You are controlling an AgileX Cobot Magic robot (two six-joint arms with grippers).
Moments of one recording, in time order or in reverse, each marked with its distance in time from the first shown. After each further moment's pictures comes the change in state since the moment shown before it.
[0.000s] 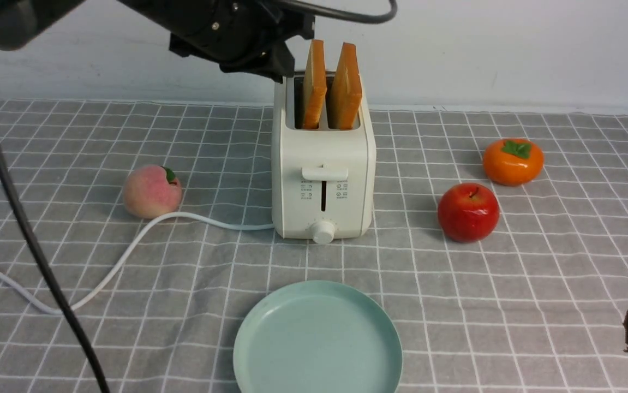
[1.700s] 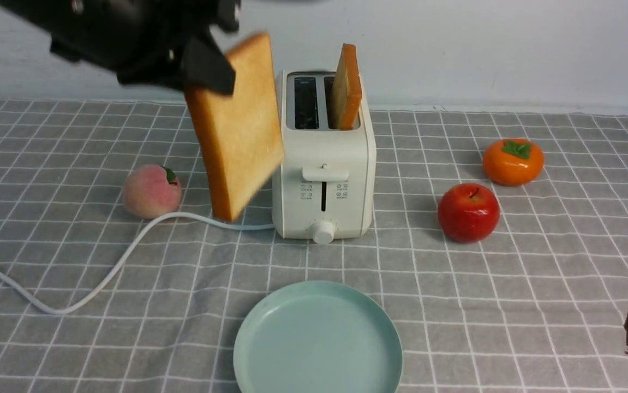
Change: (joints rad) right arm 0.000 0.006 0.000 -0.015 0.006 -0.001; left arm 0.000 -0.484 0.415 -0.029 0.198 -0.046
